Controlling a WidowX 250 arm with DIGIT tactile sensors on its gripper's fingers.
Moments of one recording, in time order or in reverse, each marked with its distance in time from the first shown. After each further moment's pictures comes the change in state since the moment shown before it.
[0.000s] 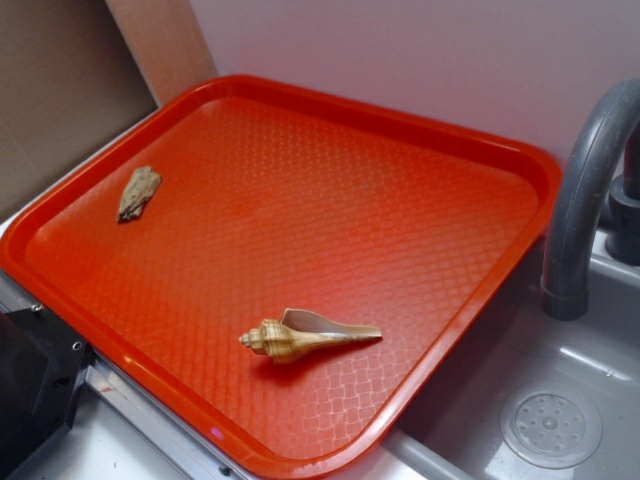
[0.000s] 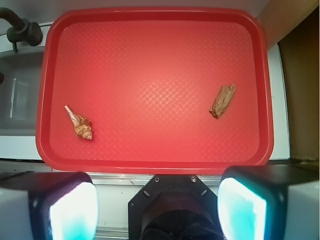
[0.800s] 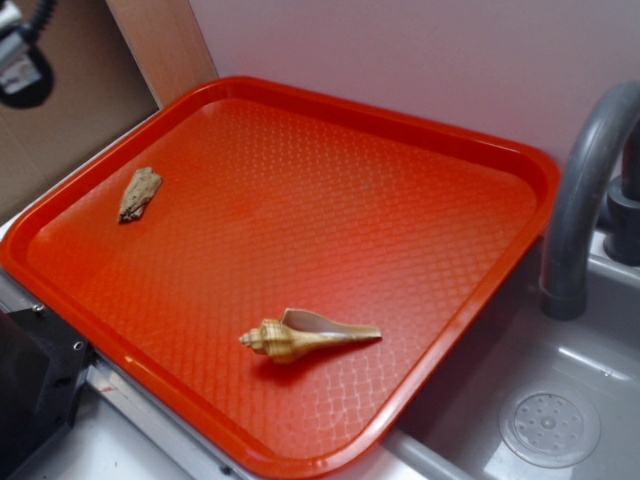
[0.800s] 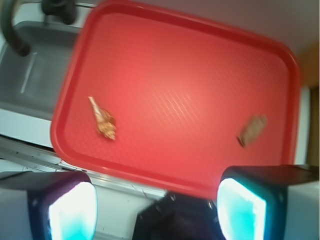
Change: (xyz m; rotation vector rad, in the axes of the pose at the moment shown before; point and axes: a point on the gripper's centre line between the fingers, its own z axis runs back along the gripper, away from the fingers) arm 0.017 -0.067 -0.018 0.002 -0.050 -0.327
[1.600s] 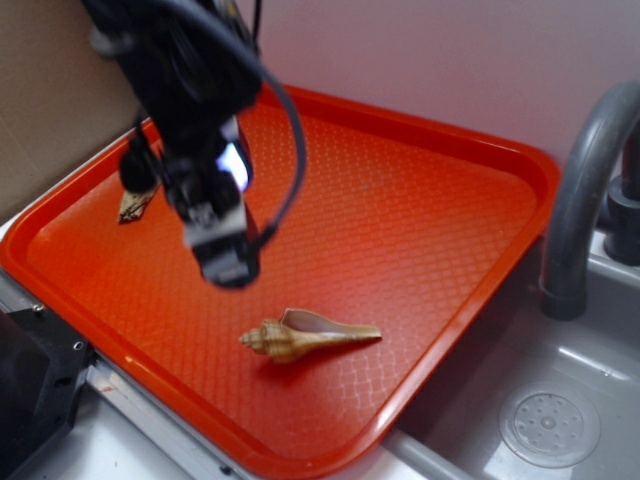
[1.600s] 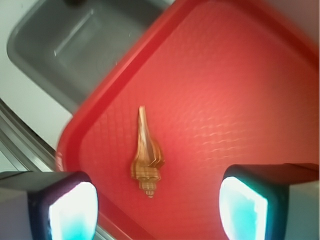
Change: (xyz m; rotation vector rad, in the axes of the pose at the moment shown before) arm 0.029 -0.057 -0.124 -0.111 0.082 -0.376
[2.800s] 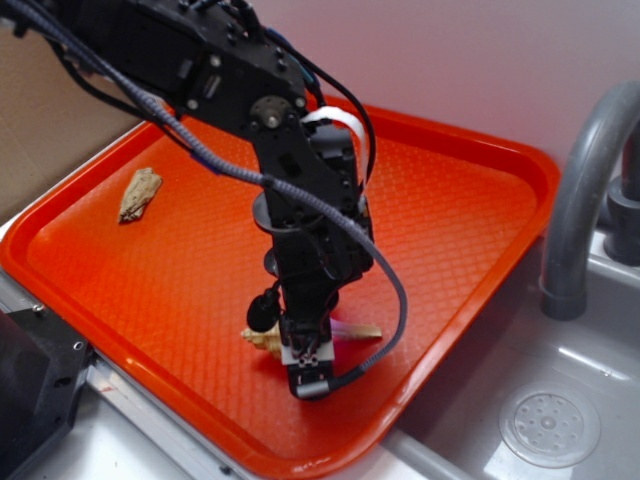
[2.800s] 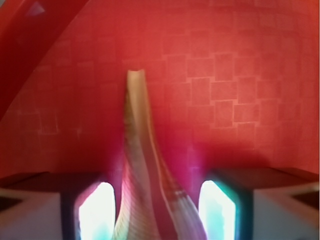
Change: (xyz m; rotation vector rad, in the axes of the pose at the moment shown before) arm 0.002 -0.009 -0.097 0.005 0.206 -0.054
